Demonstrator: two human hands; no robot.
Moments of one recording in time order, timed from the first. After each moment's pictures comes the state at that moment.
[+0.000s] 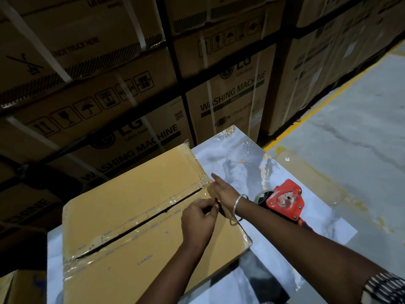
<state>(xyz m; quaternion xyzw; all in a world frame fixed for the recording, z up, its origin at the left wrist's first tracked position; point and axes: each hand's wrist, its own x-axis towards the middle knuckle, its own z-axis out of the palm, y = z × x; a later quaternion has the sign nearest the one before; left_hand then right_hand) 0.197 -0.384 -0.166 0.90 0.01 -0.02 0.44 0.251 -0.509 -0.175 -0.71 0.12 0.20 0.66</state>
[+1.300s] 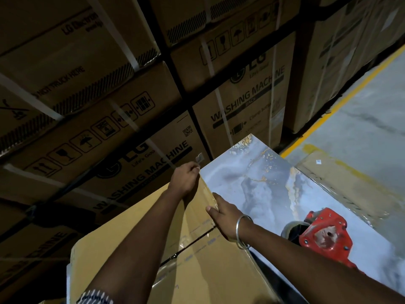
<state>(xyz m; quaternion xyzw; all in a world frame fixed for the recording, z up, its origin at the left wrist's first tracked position) 0.448 -0.354 -0.153 0.96 -0.07 -0.11 0.26 0.314 -0.494 -0.188 -0.82 0.04 0.22 0.53</state>
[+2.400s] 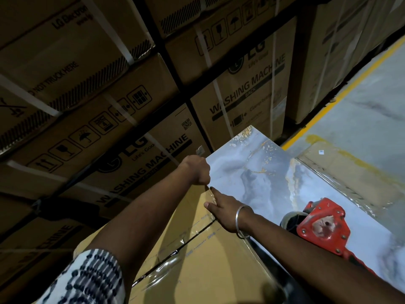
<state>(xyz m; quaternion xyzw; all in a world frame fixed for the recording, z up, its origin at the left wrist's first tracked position) 0.440 -0.418 -0.100 0.85 -0.31 -0.25 -0.35 0.308 -0.506 -0.165 -0.85 -0.01 0.26 0.46</state>
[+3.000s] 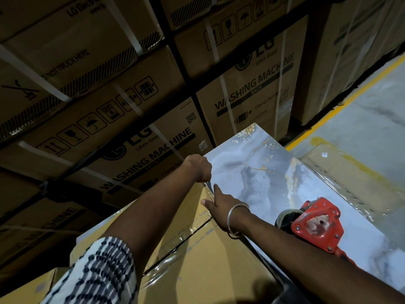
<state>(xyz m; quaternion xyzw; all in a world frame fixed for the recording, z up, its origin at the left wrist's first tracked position) 0.421 -0.417 -0.110 0.87 -0.27 -0.25 -0.32 0.298 -0.497 -0.171 -0.89 0.00 0.28 0.36</state>
